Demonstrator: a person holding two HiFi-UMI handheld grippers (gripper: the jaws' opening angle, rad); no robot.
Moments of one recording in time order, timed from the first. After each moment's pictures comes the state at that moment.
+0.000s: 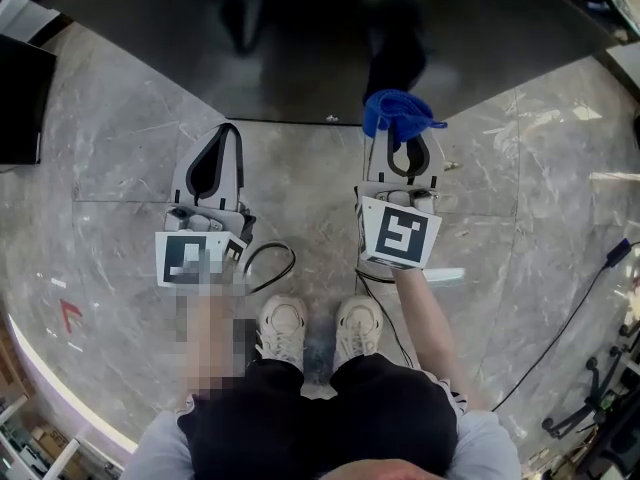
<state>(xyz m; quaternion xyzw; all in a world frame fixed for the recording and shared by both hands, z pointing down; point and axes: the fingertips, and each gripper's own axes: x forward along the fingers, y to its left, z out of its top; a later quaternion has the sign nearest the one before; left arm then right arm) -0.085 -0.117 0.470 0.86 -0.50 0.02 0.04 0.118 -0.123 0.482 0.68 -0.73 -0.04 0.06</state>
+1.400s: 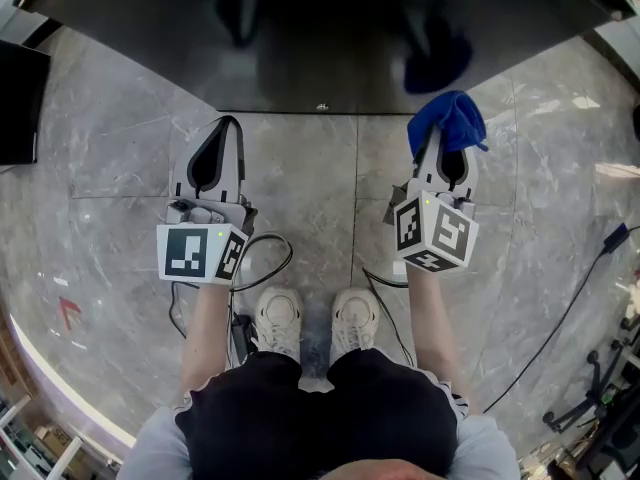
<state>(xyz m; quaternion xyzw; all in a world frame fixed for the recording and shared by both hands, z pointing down) -0.068 -0.113 0.477 0.86 -0.50 0.02 0.04 0.213 -0.090 0.504 0.76 -0.64 0.08 0.00</state>
